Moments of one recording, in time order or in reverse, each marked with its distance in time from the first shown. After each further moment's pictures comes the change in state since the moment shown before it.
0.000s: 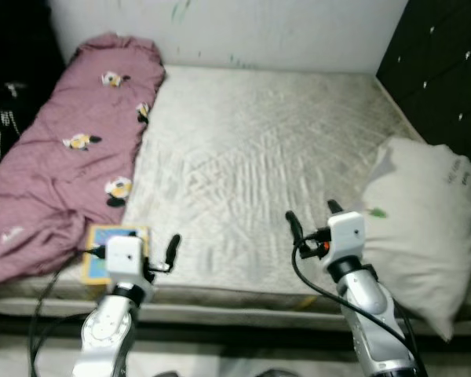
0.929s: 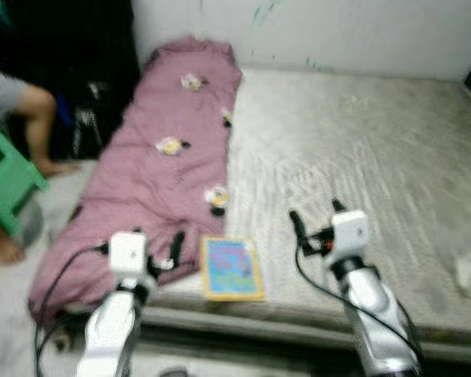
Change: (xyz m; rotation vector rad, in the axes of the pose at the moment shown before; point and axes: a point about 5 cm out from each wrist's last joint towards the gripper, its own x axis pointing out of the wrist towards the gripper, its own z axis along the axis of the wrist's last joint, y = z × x) left arm 0.002 -0.003 0.003 -0.005 -0.011 -0.007; right arm 0.001 0.000 0.003 0.007 -0.015 -0.003
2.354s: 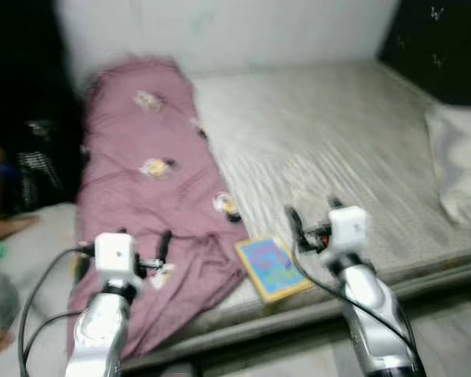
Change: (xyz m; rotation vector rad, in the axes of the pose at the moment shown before) left arm -0.002 0.010 0.002 0.001 -0.005 0.035; right arm 0.002 0.002 0.002 0.023 0.000 -0.005
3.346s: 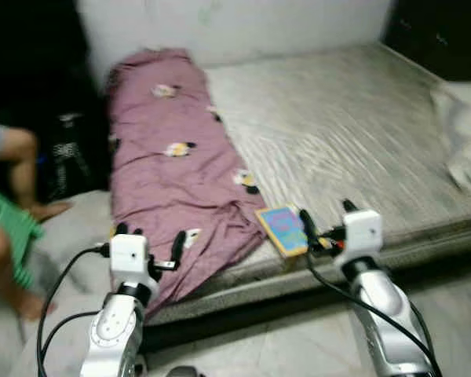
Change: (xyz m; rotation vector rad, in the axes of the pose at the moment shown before) left arm 0.002 -0.015 0.004 -0.014 -0.016 -0.051; right arm -0.009 -0.015 -0.003 -0.004 0.022 -0.042
